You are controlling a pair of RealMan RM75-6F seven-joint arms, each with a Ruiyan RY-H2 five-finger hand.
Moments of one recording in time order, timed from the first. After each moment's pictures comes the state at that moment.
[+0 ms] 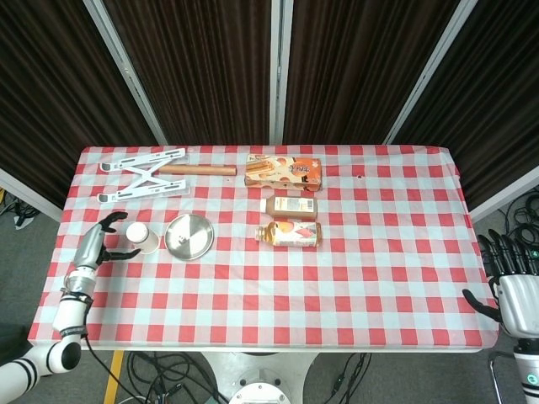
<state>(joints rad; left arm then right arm) -0.45 -1.54 -0.21 -1.14 1.15 0.94 -0.53 0.07 -1.06 0.08 -1.59 -1.55 1.54 0.04</state>
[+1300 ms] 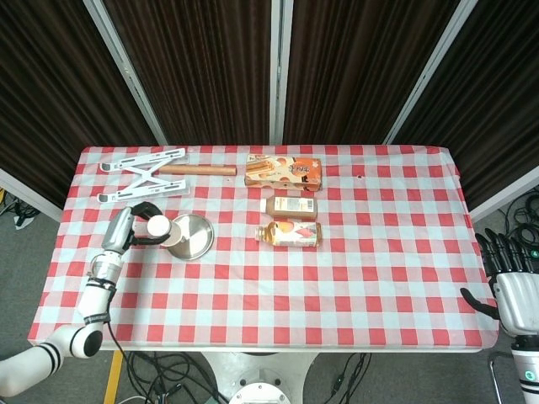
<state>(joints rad) -0.54 -1.61 -0.27 -1.12 1.29 0.99 -0.58 0.08 -1.07 0.08 -1.57 -1.54 1.53 0.06</state>
